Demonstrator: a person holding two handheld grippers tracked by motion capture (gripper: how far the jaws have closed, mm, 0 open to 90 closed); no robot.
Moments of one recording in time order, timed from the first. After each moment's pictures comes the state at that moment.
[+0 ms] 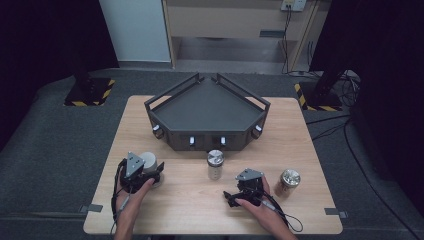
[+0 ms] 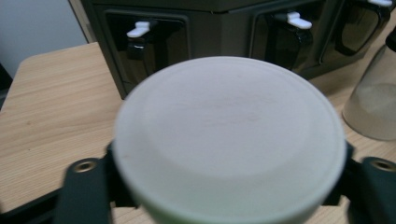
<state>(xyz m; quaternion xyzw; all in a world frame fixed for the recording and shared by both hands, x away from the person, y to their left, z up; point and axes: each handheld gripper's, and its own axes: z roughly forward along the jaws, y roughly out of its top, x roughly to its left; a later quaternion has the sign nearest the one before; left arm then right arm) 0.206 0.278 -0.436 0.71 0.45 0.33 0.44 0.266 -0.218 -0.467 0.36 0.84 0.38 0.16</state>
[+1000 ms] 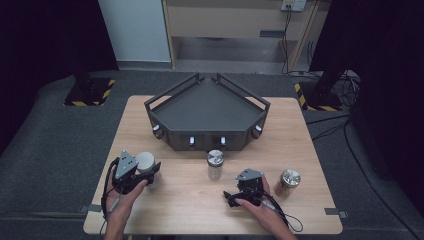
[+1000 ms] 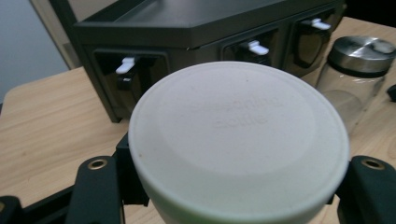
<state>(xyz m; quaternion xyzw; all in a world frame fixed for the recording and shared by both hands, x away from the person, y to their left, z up) 0.200 0.298 -0.405 0.74 0.38 0.31 0.46 0.266 -0.218 -0.467 0.36 0.84 0.38 0.16</state>
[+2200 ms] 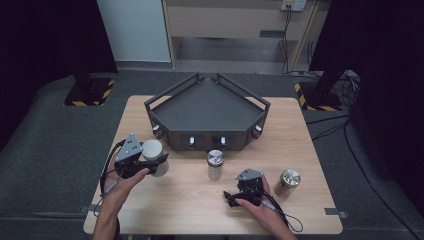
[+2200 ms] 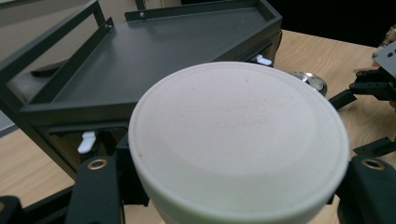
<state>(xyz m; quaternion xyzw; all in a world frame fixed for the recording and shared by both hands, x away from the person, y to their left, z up) 0.246 0.309 -0.357 0.79 0.28 0.27 0.48 0.266 -0.218 -0.467 0.36 0.84 0.38 0.16</state>
